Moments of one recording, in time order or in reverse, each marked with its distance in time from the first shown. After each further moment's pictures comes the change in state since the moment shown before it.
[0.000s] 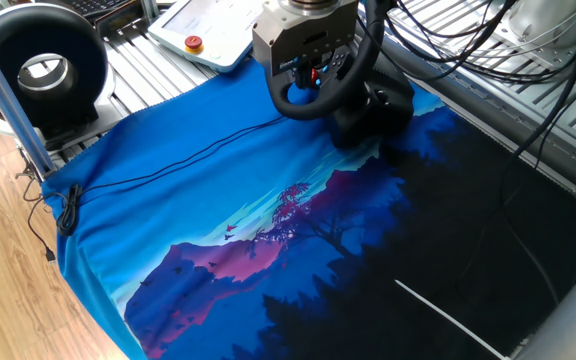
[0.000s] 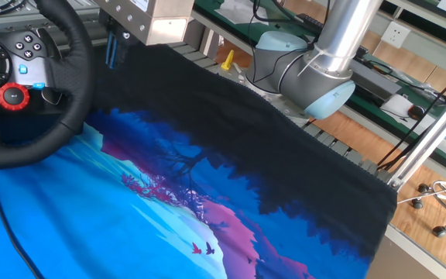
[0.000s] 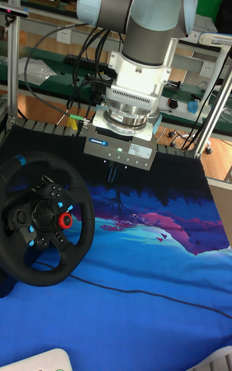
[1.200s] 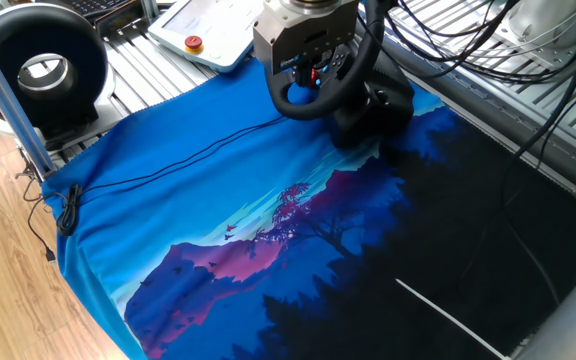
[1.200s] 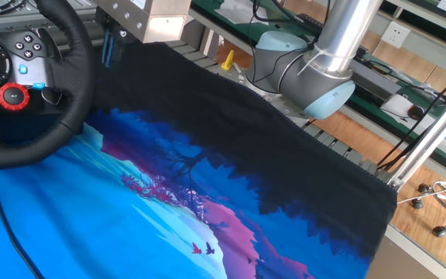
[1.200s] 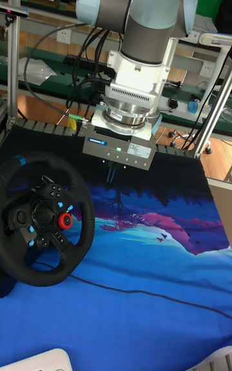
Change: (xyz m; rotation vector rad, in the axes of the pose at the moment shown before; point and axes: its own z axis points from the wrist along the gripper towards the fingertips) arm -0.005 -0.002 -0.001 -0.003 -0.021 -0.006
